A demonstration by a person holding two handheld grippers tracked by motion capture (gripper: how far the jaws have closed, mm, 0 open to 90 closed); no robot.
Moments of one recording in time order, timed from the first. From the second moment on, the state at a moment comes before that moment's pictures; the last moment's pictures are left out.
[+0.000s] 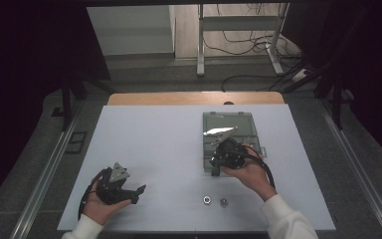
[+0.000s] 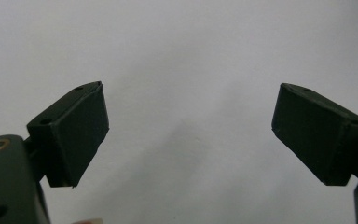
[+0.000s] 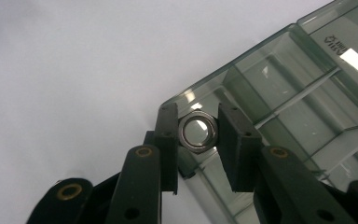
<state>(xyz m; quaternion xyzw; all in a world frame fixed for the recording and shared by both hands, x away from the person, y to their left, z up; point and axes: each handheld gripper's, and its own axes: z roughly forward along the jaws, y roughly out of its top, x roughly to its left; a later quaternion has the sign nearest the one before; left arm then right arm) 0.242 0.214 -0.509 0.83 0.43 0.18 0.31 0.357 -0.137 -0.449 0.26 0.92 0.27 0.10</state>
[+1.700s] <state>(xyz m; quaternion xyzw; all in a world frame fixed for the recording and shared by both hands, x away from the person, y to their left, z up) 0.241 0.215 -0.508 0.83 0.43 0.18 0.32 0.379 -0.126 -0.459 0.29 0.91 0.27 0.10</state>
